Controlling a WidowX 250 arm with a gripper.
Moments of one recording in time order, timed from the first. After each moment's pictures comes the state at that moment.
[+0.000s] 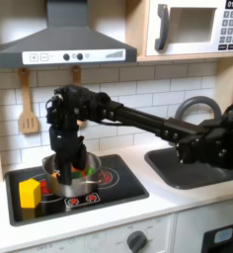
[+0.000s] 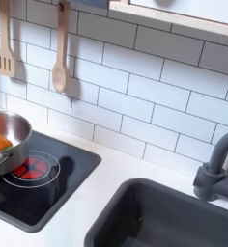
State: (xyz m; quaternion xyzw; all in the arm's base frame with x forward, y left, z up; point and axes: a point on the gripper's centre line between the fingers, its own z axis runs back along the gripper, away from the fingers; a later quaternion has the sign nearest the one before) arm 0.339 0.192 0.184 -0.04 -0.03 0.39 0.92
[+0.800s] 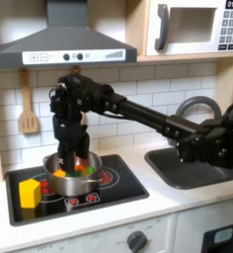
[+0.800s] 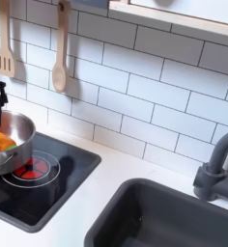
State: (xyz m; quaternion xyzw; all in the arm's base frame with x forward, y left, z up) arm 0.349 0.184 0.201 -0.05 -0.05 0.38 0.92
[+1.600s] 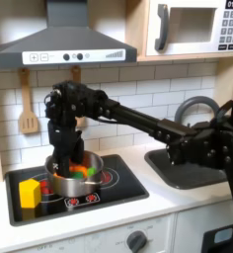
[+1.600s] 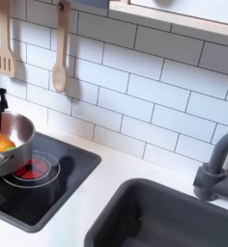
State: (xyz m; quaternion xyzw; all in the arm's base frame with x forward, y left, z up) arm 0.358 0.192 0.187 -0.04 -0.04 0.39 0.92
